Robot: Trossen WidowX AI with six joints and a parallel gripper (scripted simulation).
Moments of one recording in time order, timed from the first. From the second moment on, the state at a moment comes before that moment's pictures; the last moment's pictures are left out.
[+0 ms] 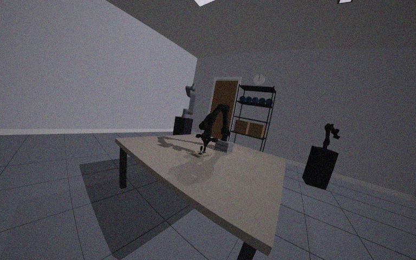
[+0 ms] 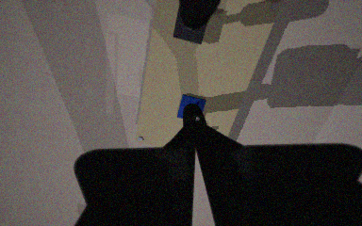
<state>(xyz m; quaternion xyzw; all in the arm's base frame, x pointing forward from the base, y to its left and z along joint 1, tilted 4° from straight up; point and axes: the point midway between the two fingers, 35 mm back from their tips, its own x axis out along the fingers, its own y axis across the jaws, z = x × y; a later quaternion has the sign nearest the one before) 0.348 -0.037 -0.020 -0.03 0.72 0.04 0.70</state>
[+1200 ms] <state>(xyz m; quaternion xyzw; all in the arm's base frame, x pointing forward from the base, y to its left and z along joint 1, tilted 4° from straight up) 0.349 -0.037 -0.018 -0.03 0.72 0.04 0.69</state>
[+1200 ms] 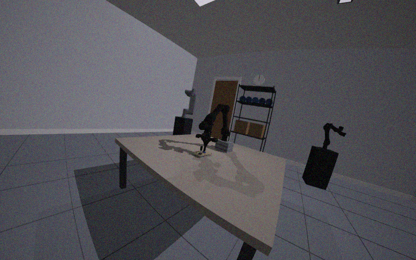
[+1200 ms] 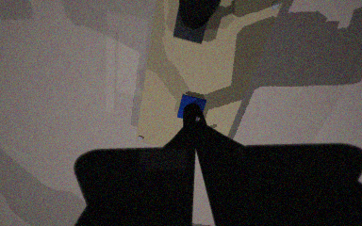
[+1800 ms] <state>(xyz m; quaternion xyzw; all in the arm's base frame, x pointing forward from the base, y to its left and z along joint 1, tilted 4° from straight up) 0.350 -0.038 -0.002 -0.03 0.72 0.04 0.69</state>
